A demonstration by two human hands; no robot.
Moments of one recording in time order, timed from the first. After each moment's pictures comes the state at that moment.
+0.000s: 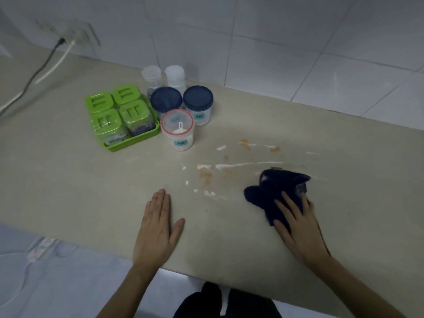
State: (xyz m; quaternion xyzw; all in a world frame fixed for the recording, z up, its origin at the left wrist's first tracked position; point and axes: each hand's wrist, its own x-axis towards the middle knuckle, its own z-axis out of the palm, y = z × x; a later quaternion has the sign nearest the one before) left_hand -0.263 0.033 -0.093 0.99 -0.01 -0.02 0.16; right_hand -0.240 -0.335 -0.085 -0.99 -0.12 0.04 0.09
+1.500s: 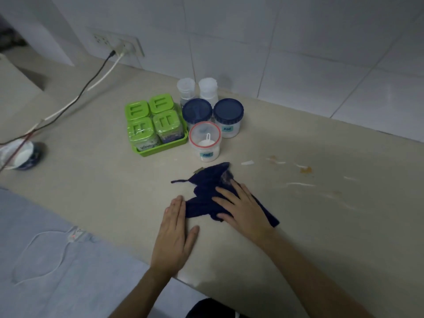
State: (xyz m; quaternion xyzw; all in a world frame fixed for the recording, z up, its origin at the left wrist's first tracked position) left_hand -0.258 0.028 -0.086 0.98 0.03 -0.02 0.20; right_hand -0.141 -0.172 -0.107 -0.92 -0.38 0.04 0.09
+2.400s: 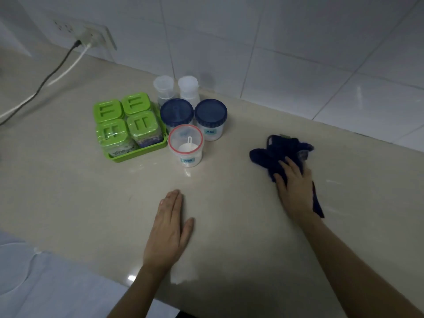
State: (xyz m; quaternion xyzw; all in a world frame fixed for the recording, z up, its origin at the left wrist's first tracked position) left_hand -0.209 0.015 -0.096 0.98 0.01 0.01 0.22; right_hand -0.063 -0.298 -0.096 -0.99 -0.01 -0.03 0.14
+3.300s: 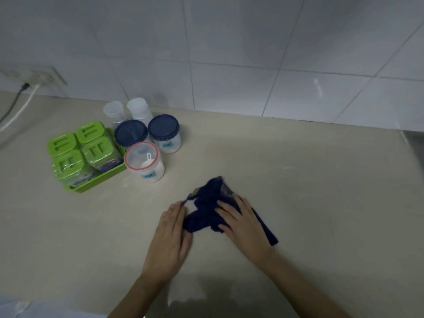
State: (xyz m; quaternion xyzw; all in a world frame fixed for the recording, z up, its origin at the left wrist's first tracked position) left_hand -0.203 -0.039 -0.089 0.97 -0.13 -0.02 0.18; right_hand -0.173 -0.268 -0.105 -0.97 -0.23 0.01 0.12
